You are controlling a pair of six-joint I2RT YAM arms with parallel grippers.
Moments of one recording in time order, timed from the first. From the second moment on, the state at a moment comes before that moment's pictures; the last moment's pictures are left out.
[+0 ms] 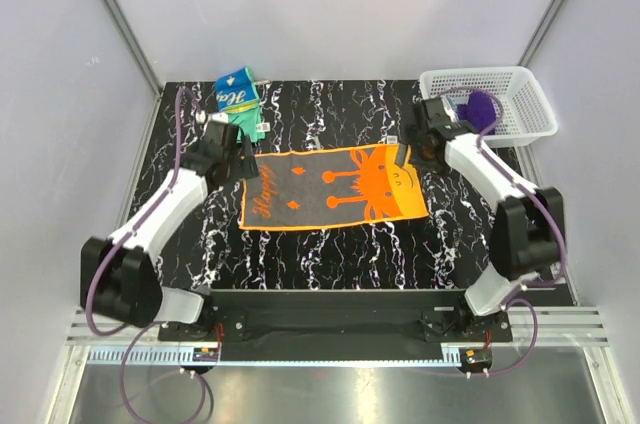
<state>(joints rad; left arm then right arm) -0.28 1.40 1.09 -0.61 -0.31 -0.41 0.27 1.70 1.34 -0.70 0.20 0.50</state>
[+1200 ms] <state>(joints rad) -0.28 1.20 0.44 -0.17 -0.02 -0.81 -0.05 1.45 0.75 -0.41 -0.25 0.65</state>
